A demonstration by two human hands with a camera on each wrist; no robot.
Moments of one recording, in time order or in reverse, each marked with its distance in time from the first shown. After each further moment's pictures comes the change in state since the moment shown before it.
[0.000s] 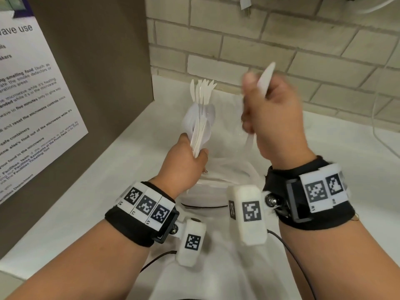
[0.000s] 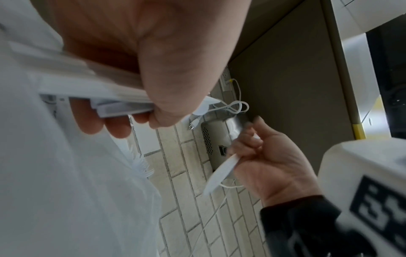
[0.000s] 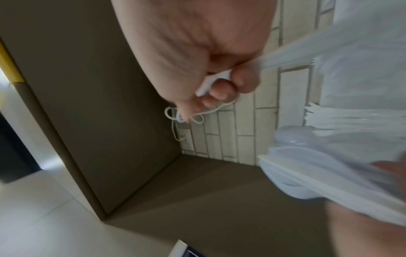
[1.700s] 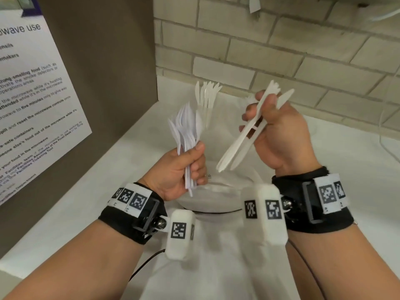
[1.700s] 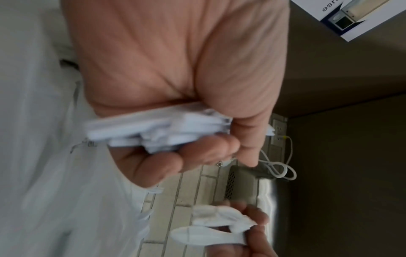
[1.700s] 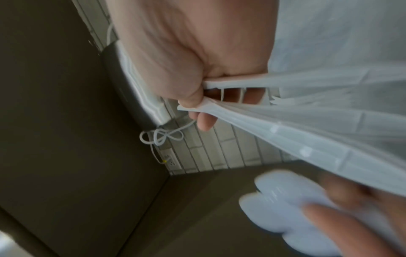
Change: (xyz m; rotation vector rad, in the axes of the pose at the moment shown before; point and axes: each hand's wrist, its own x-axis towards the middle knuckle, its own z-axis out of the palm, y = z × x) left_hand 0.006 -0.022 -0.019 -1.075 -0.523 -0.176; right_hand 0.013 0.029 -0.007 0.387 -0.100 0.259
